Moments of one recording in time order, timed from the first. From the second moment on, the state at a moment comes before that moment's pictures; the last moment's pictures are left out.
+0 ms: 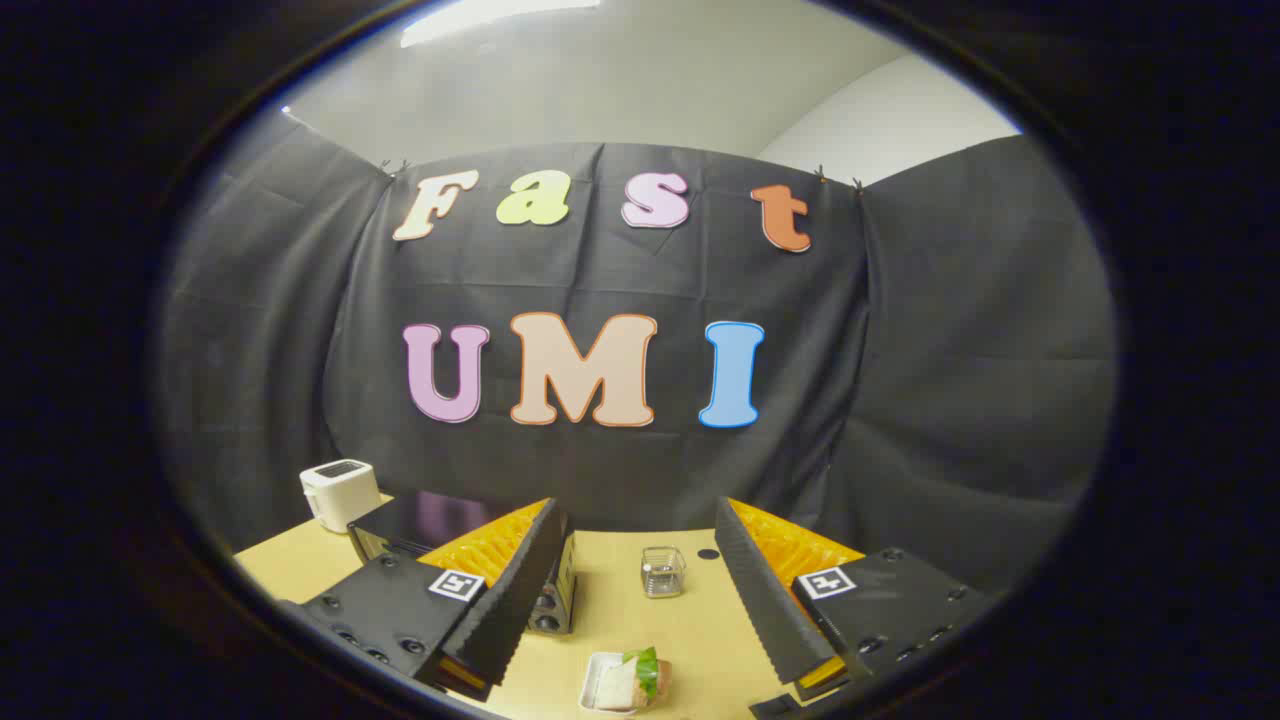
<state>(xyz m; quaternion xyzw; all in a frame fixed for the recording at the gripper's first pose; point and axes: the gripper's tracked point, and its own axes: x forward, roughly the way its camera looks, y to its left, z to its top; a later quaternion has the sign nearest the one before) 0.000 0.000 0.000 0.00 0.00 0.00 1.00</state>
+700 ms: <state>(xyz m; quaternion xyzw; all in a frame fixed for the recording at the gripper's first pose) 0.020 0.073 -0.054 -0.01 0.01 0.04 1.00</state>
